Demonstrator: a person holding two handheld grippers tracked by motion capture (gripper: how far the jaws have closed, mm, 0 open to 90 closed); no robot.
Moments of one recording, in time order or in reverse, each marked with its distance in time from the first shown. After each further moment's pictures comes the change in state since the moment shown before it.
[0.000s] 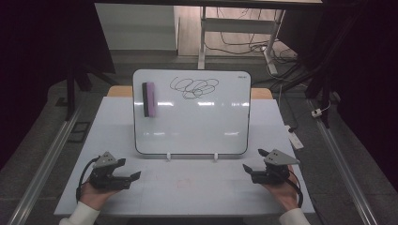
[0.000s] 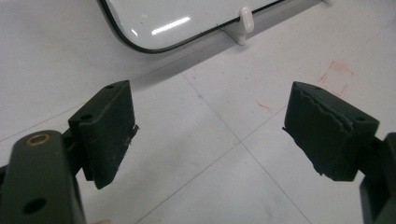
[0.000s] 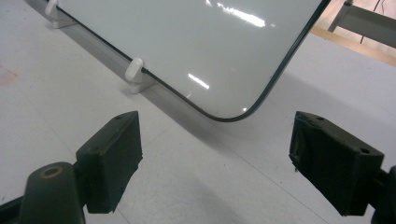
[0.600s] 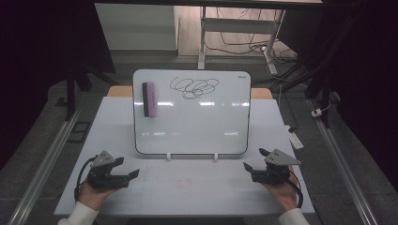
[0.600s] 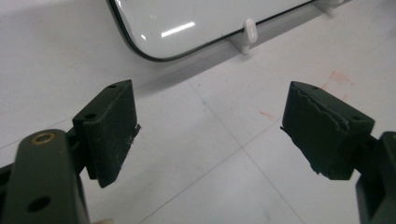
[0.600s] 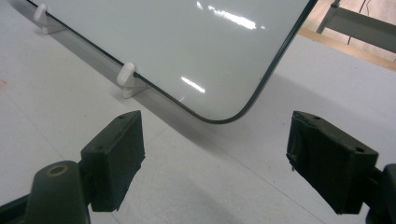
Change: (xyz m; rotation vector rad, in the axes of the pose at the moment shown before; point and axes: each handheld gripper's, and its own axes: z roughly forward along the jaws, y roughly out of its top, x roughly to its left) left arm 0.000 0.004 -0.007 -0.019 0.020 -0.016; right arm 0.001 0.000 -0.001 -0.015 -0.034 0.019
